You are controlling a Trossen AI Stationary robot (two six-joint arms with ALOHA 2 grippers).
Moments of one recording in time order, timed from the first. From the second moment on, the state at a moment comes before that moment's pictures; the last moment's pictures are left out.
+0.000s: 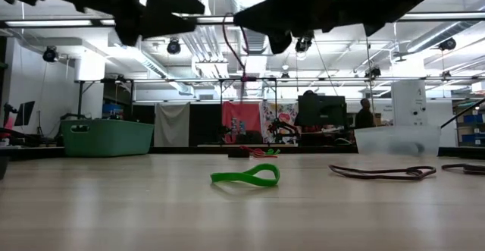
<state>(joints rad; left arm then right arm) -0.47 1.39 0.56 0.66 -0.90 -0.20 0.03 1.59 0.80 0.63 -0.16 -0.04</state>
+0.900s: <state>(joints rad) -0.54 1.39 0.56 0.58 -0.89 -0.29 0.04 1.86 0.91 1.02 -0.37 -0.15</state>
